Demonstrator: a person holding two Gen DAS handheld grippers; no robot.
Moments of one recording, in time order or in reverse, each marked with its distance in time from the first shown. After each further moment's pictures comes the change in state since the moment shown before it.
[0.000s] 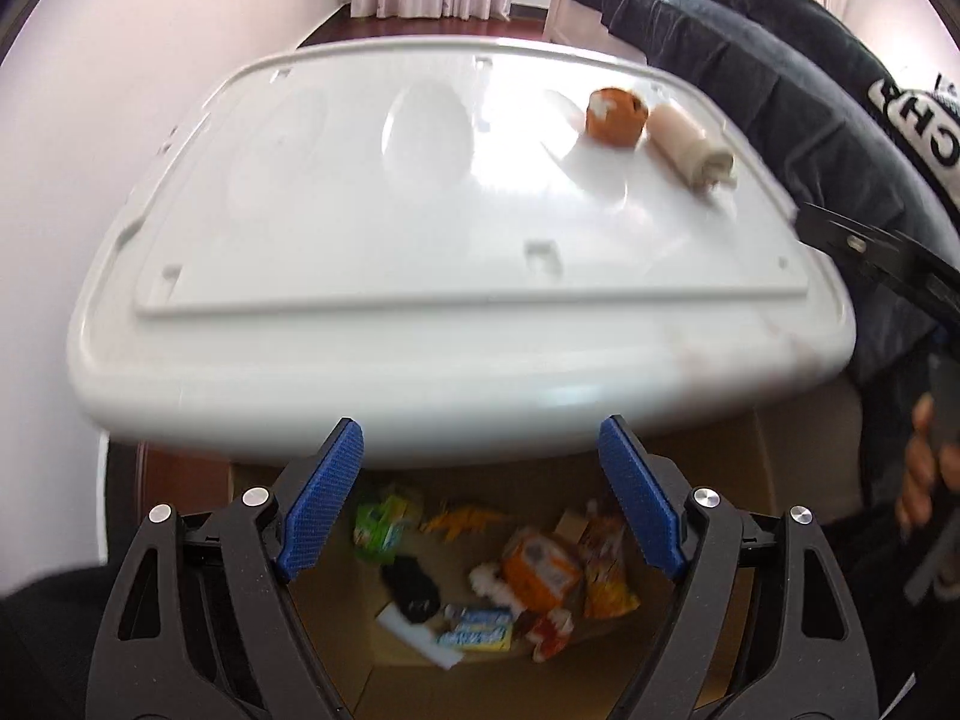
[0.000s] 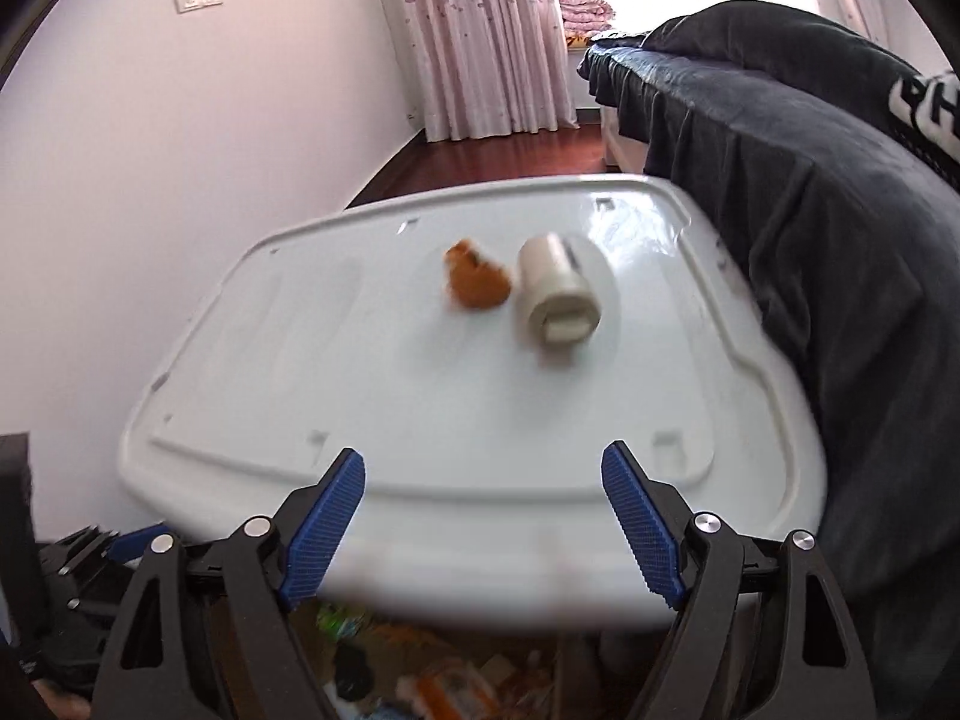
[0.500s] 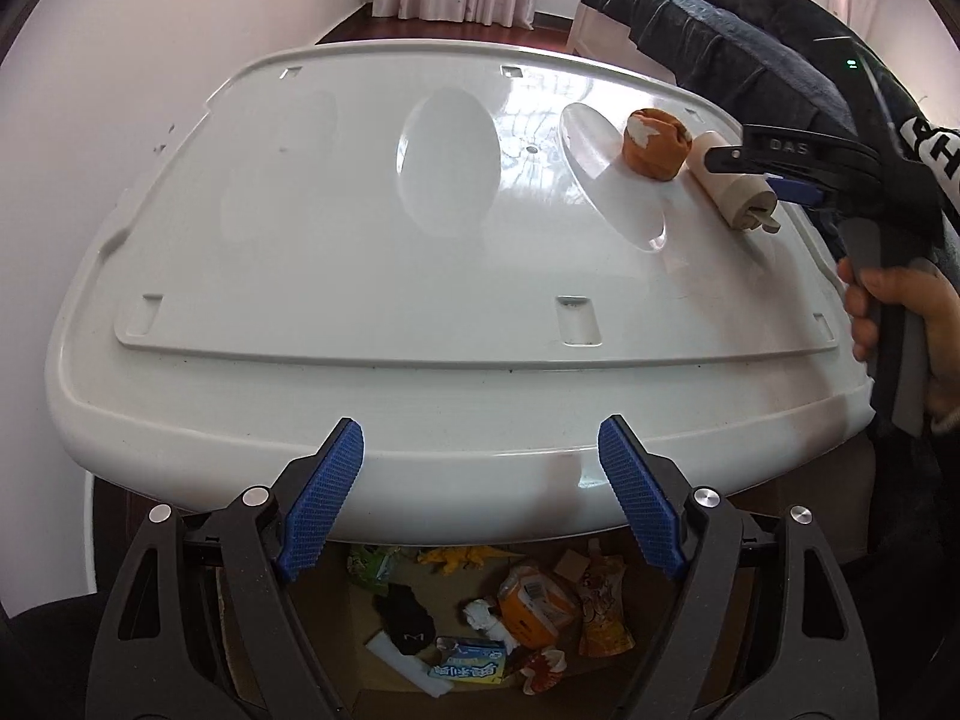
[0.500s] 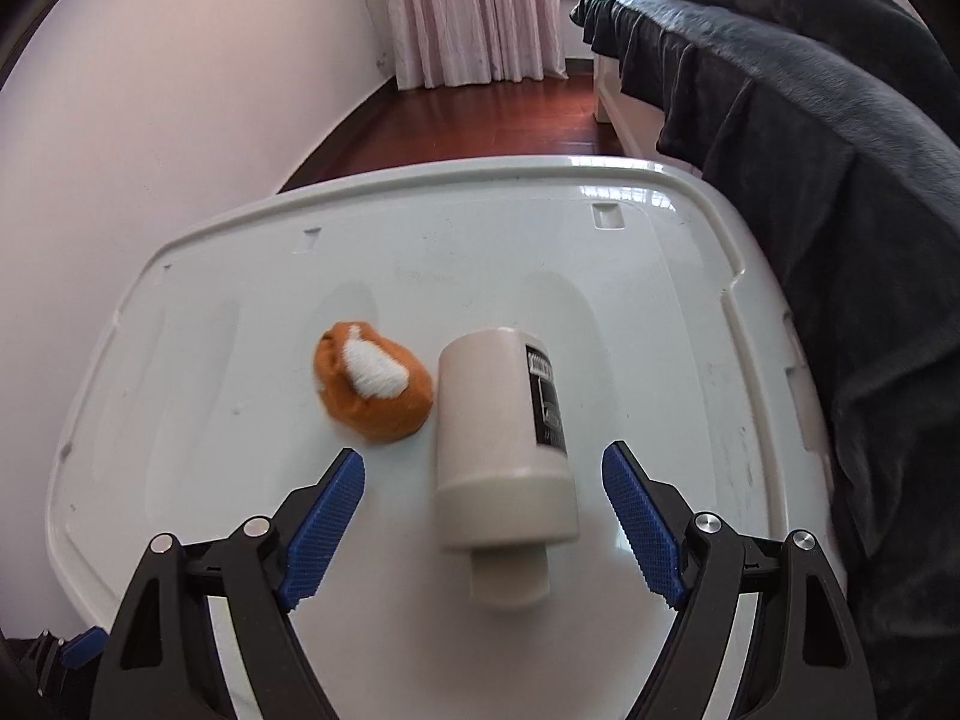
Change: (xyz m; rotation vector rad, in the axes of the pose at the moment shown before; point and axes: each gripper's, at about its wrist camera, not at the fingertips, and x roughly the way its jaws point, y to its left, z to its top) left arm 0.025 0.011 0.015 -0.056 -0.007 0.014; right arm 0.133 -0.025 0.089 -0.010 0.167 -0.043
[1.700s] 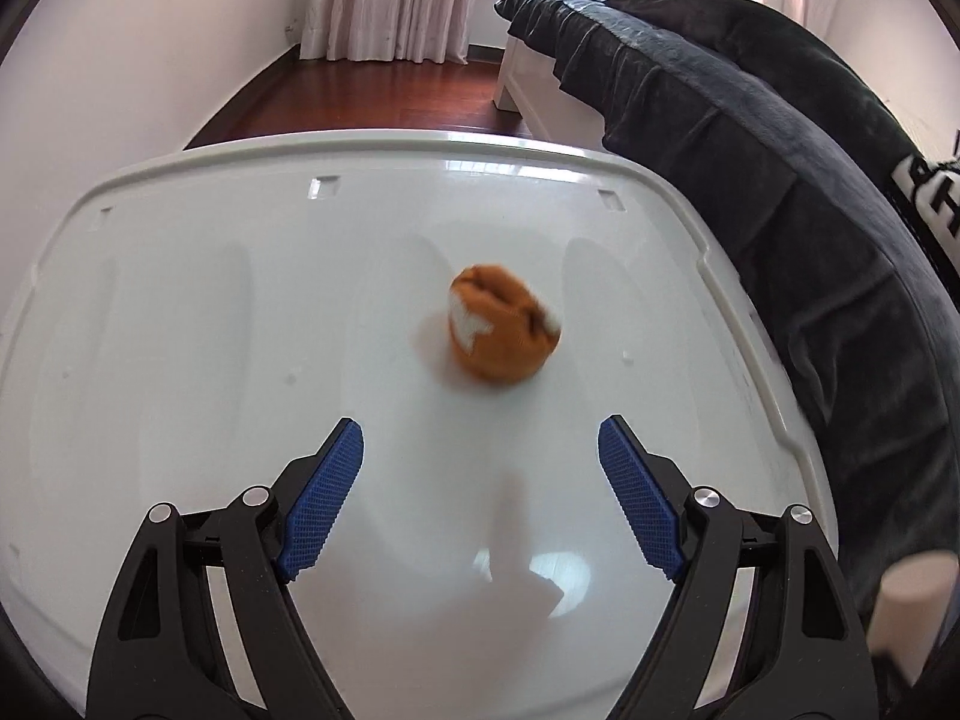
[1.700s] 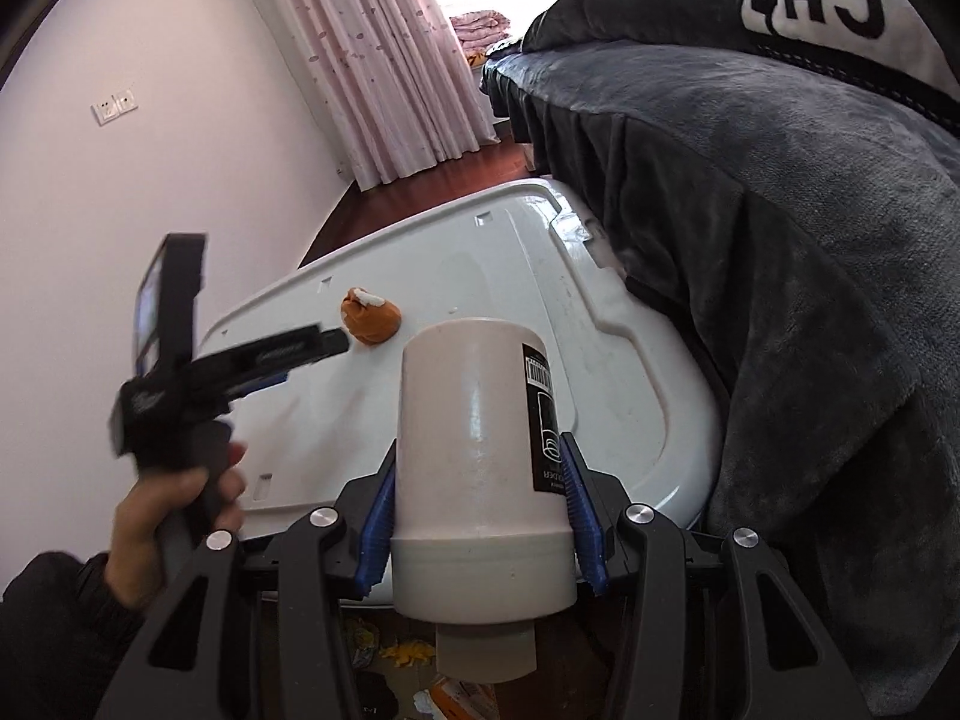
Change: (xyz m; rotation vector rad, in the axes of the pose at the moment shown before) left arm 0.078 -0.112 0.136 0.051 -0.079 -0.104; right arm -0.158 -0.051 -0.157 0.257 -0.246 0.063
